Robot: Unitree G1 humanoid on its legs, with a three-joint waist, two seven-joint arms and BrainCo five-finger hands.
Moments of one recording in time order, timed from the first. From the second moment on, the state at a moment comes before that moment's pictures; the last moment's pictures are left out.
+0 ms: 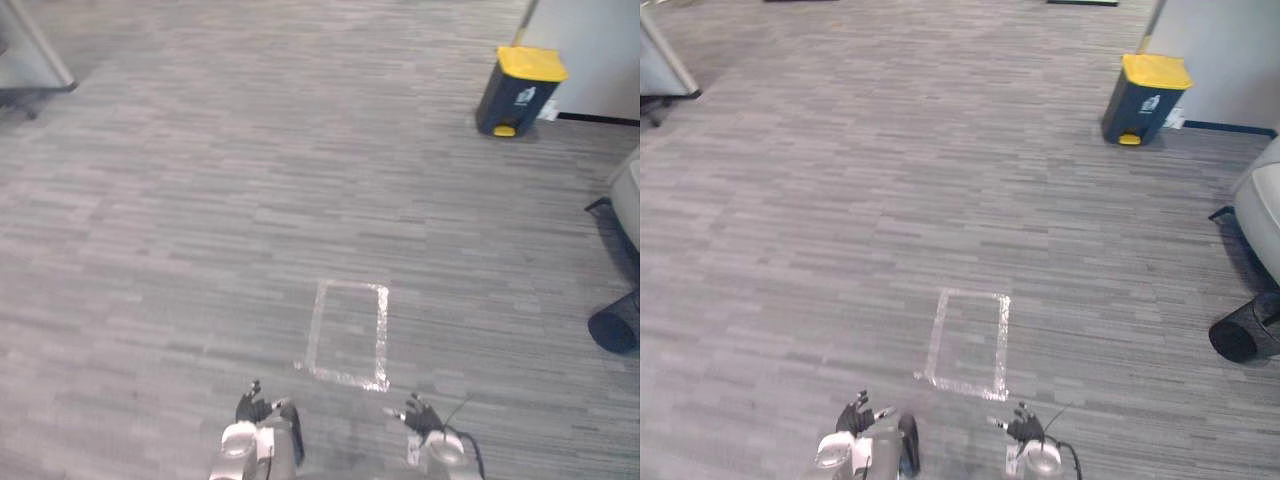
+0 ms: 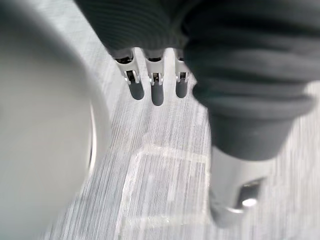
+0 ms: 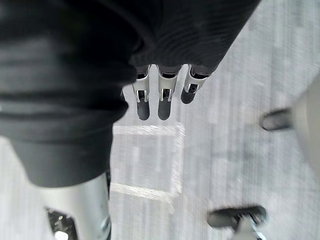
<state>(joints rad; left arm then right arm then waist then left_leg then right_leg) 0.02 0.02 0.07 0.95 0.04 -0.08 0.12 0.00 -0.01 -0.07 1.00 0.04 -0.08 -0.06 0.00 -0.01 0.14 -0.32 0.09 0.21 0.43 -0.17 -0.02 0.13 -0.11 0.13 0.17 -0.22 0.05</state>
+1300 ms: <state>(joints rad) 0.00 0.07 -0.01 1.06 0.06 -0.07 0.09 -0.01 -0.04 -0.07 1.04 0.04 -0.07 -0.07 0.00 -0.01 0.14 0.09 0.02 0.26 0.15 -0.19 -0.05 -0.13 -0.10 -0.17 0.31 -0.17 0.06</state>
